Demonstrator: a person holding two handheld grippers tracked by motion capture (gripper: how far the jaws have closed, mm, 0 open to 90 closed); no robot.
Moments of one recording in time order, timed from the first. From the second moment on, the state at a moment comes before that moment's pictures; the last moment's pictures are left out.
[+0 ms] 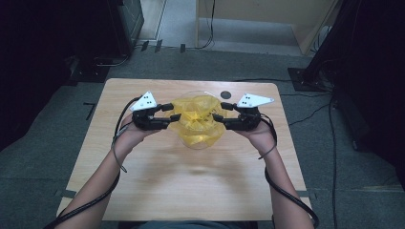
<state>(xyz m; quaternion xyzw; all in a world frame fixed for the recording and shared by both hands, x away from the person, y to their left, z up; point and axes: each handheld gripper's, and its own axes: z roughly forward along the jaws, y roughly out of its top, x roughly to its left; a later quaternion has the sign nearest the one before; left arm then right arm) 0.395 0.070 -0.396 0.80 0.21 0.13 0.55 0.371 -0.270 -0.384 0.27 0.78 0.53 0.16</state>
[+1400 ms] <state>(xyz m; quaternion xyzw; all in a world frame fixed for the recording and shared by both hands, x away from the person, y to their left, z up) 0.433 0.059 -0.413 0.79 0.25 0.12 0.55 0.416 -0.263 -0.404 0.32 0.78 0.50 0.19</state>
